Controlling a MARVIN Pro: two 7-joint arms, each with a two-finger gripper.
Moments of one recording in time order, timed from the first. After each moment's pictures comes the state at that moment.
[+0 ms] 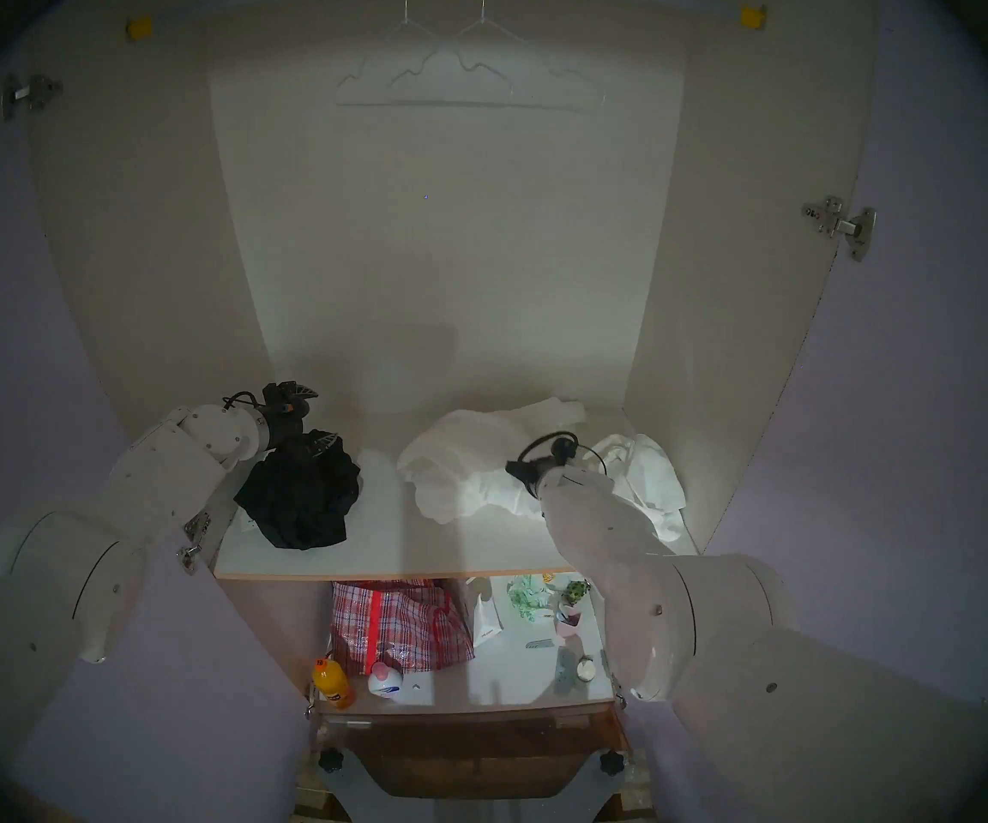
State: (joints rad) left arm 0.61 -1.18 -1.15 -0.41 0.38 -0.38 -0.48; right arm -0.68 -1.64 1.58 -0.31 0.25 -0.03 0.17
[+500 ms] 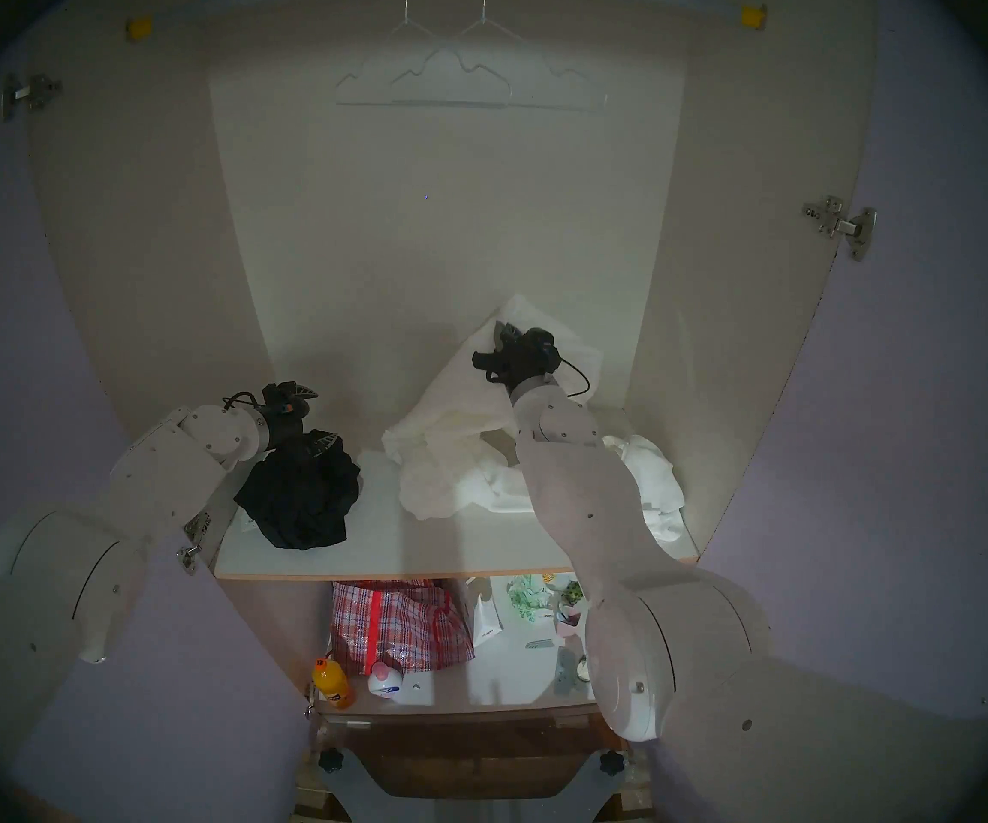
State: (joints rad) left arm 0.61 -1.18 -1.15 -0.41 0.38 -0.38 -0.47; right arm -0.80 -1.66 1.50 -0.79 0.22 -0.36 0.22
